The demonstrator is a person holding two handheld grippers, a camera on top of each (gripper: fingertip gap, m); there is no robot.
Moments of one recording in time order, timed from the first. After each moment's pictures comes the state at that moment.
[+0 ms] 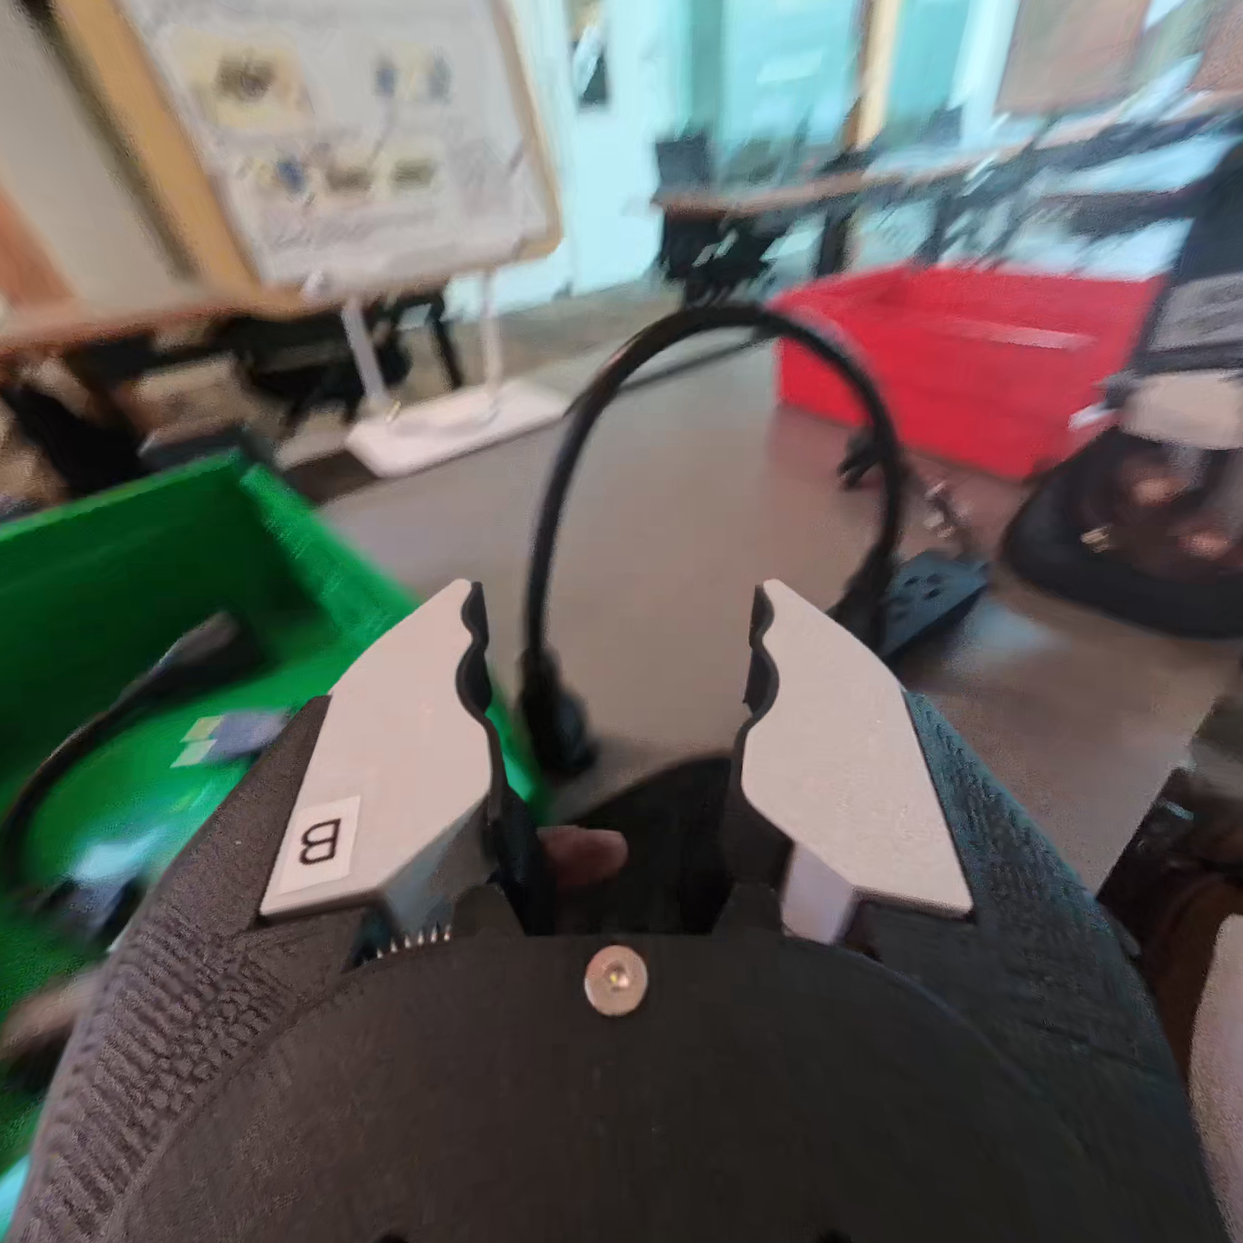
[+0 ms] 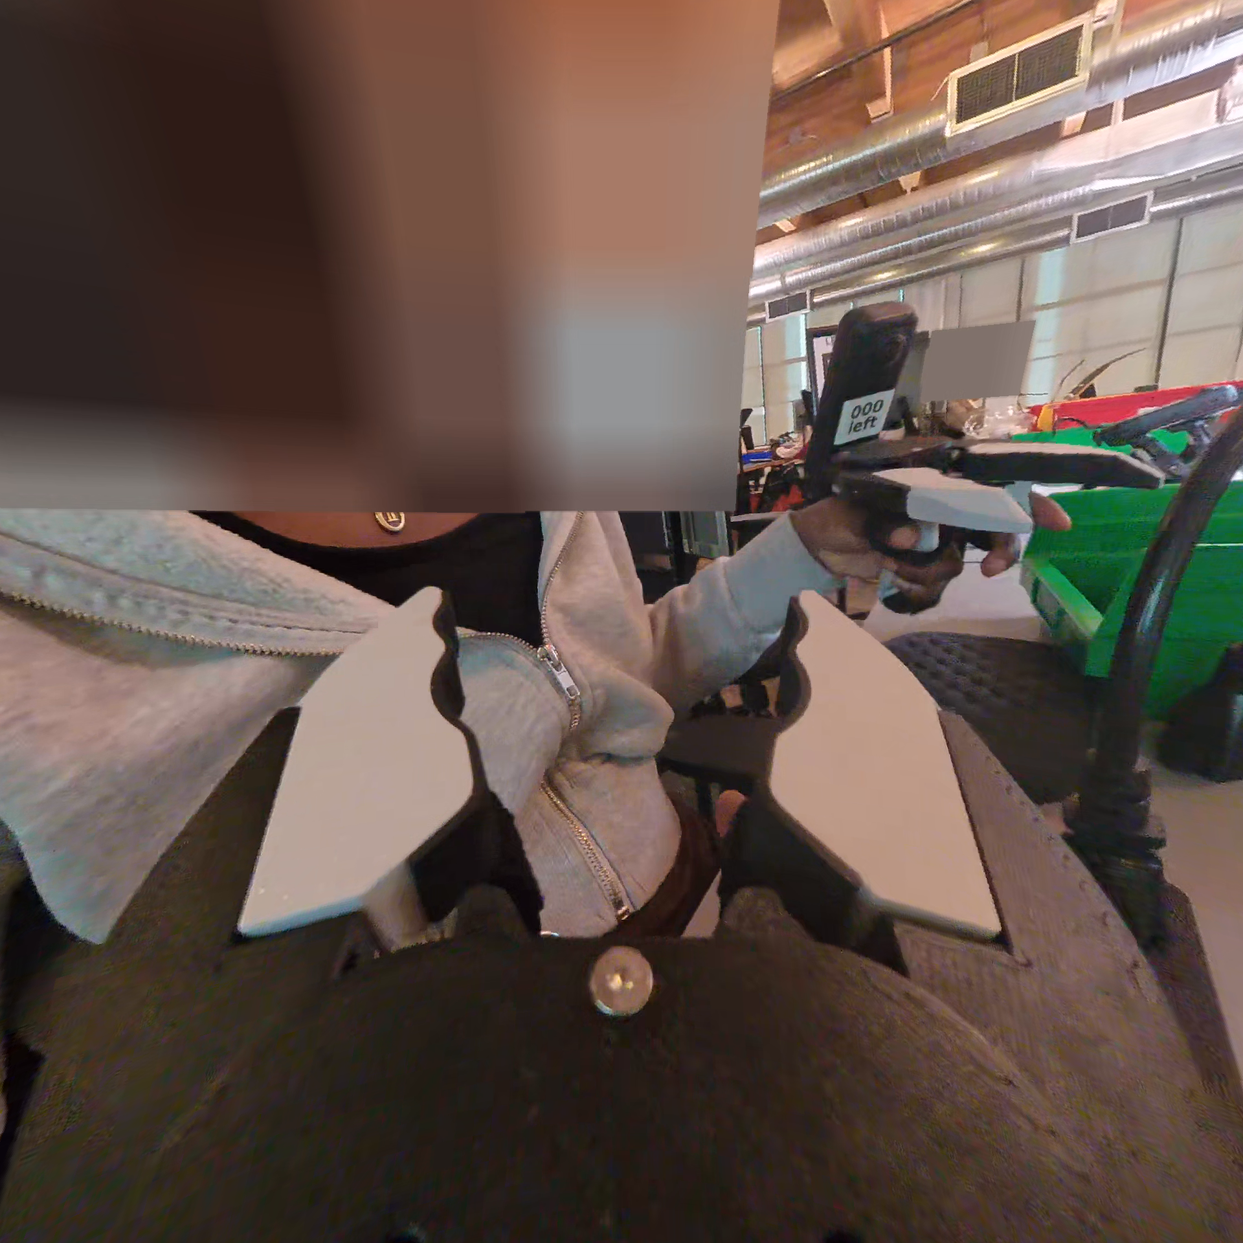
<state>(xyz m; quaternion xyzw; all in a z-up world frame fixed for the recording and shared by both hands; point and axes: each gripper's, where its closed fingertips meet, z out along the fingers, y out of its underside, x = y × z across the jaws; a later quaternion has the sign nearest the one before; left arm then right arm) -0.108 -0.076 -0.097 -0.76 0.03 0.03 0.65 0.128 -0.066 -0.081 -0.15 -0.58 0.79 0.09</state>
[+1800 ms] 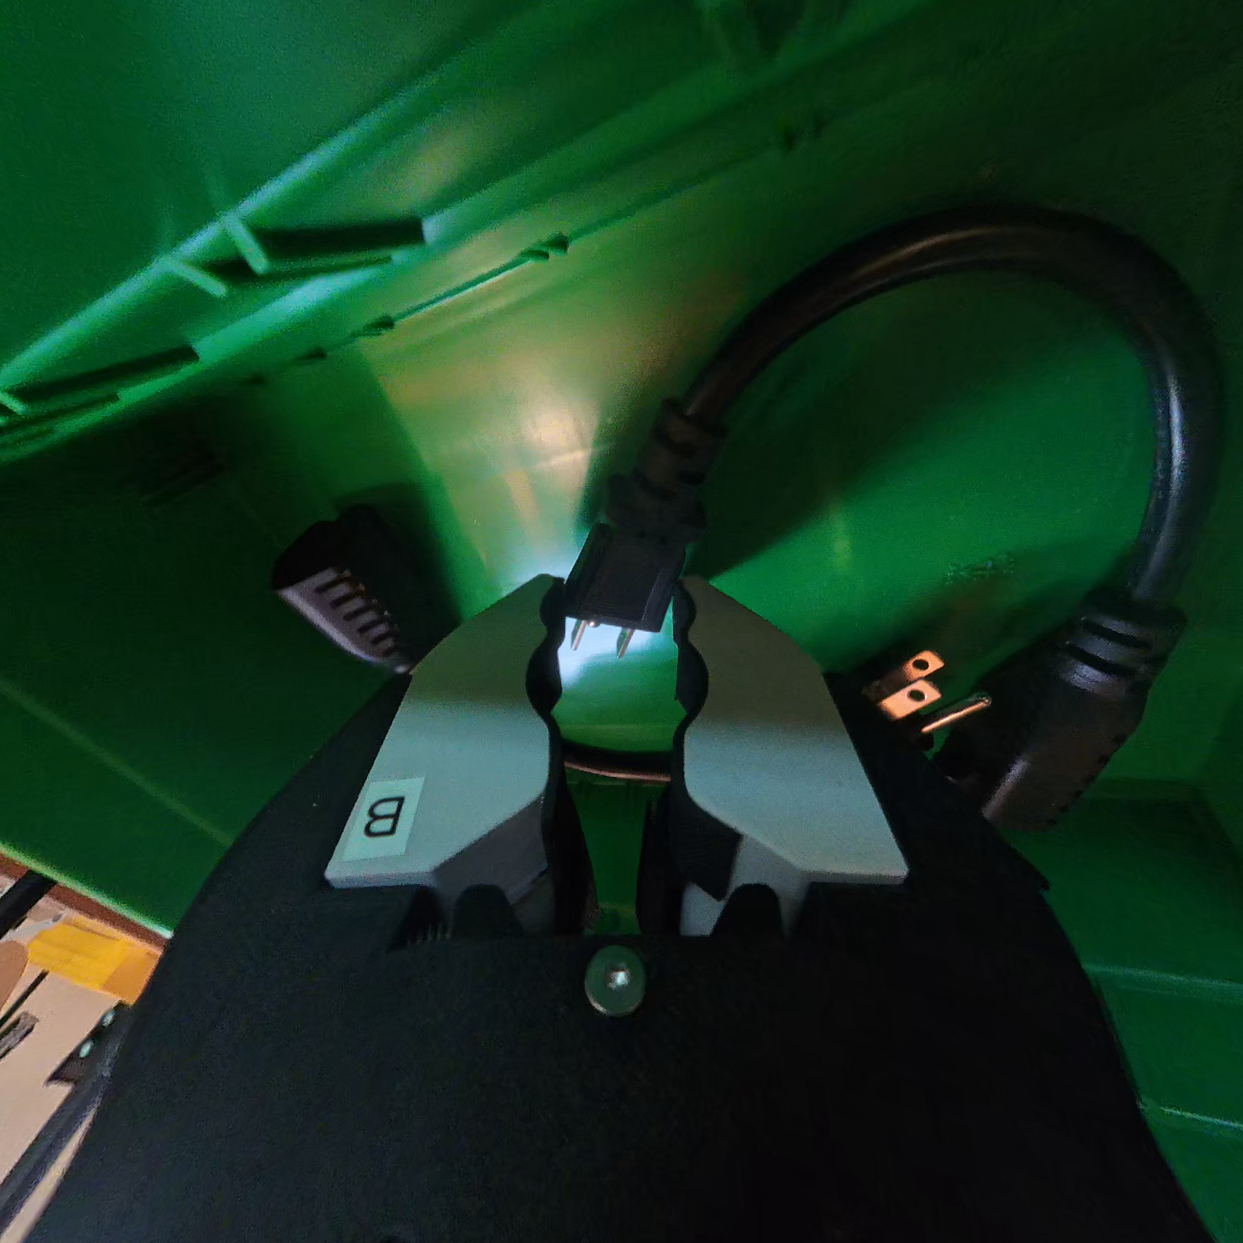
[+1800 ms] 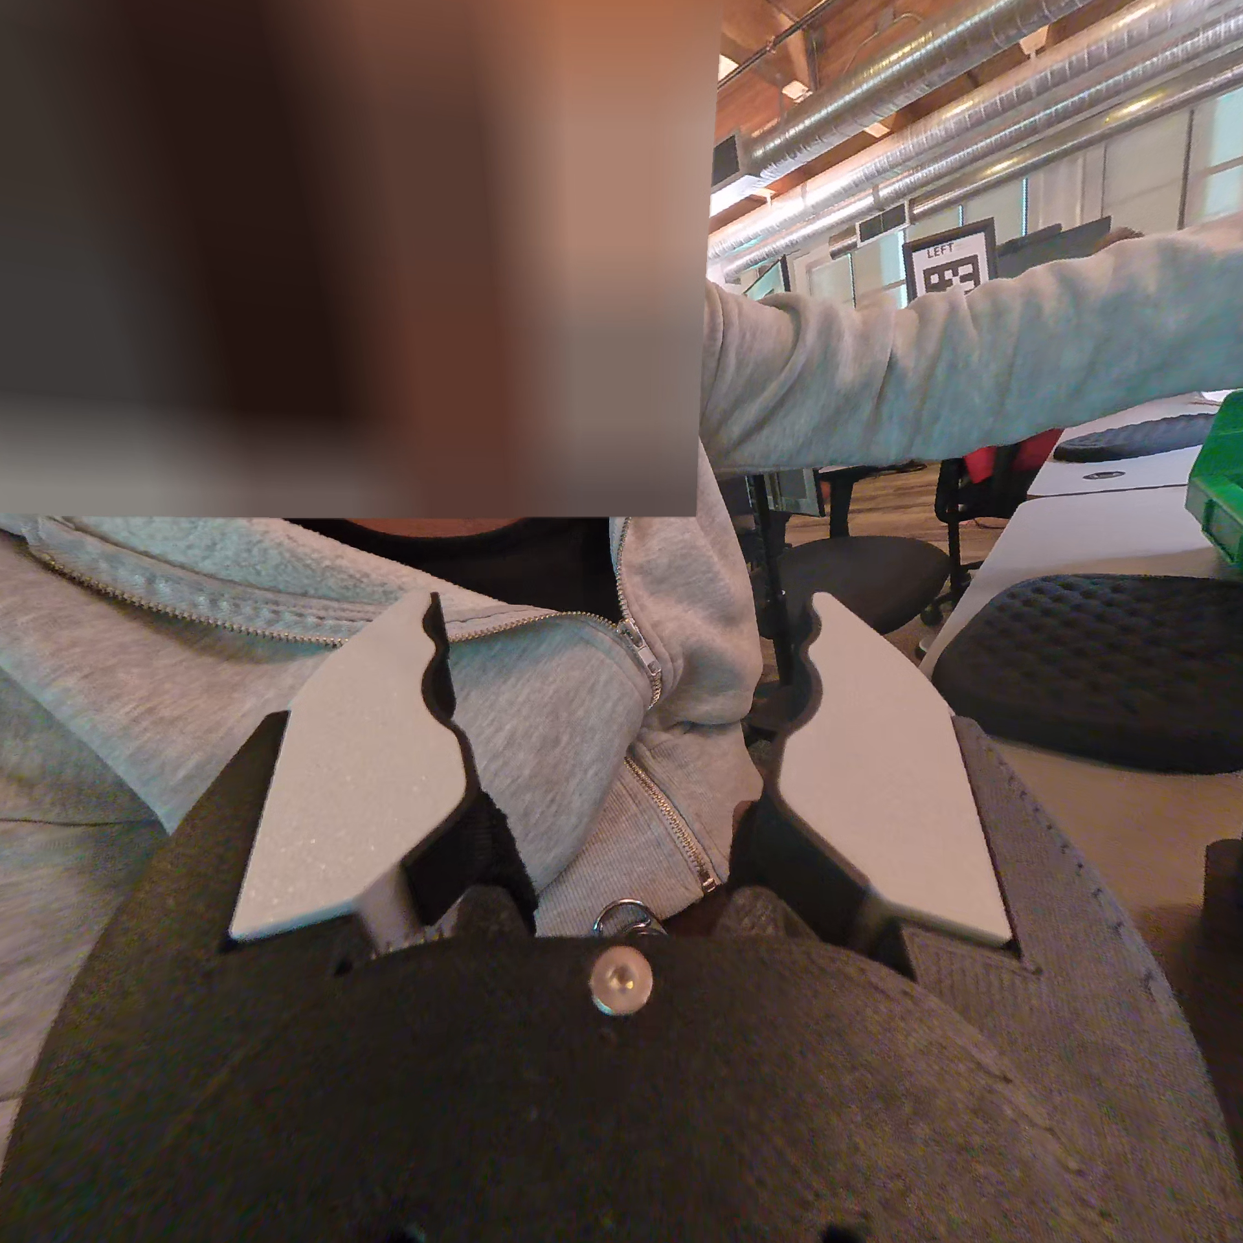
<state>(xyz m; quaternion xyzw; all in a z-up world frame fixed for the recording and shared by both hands) -0.318 -0.043 -0.219 -0.83 0.53 0.14 0.00 0.141 -0.078 -0.093 -0.15 -0.60 0.79 0.00</state>
